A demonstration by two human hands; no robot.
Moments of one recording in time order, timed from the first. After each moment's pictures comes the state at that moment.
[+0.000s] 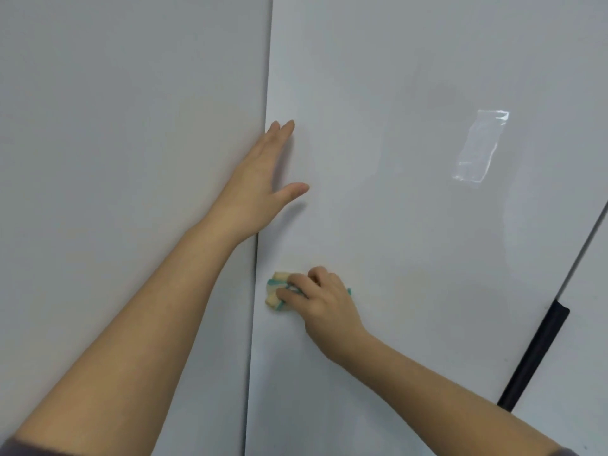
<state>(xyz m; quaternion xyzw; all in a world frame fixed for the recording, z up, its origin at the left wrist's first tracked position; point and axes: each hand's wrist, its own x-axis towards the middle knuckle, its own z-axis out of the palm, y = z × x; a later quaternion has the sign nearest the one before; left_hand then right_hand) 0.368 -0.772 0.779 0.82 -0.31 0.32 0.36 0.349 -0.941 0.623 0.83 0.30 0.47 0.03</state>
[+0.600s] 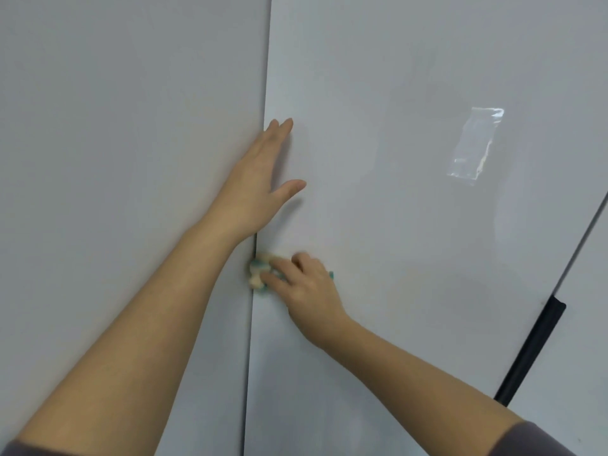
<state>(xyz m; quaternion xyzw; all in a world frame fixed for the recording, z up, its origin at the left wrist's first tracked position) 0.370 -0.771 0.775 0.81 -0.31 0.34 0.35 0.364 -0.919 0.629 0.81 0.29 0.50 0.04</state>
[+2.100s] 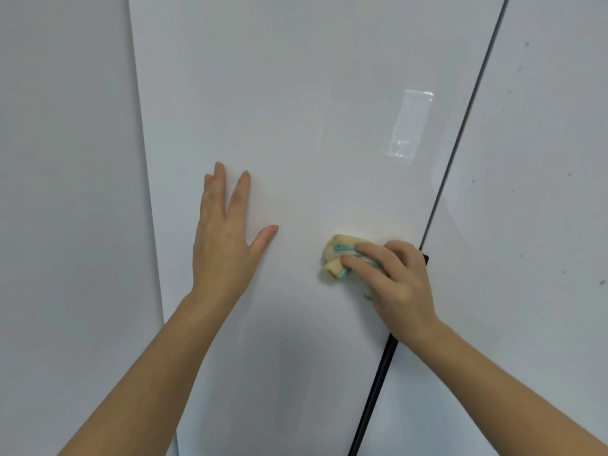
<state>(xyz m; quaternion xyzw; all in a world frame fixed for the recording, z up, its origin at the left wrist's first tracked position) 0.326 -0.889 0.678 0.83 -0.20 0.38 0.37 0.238 -1.136 0.653 0.77 0.20 0.61 0.09</state>
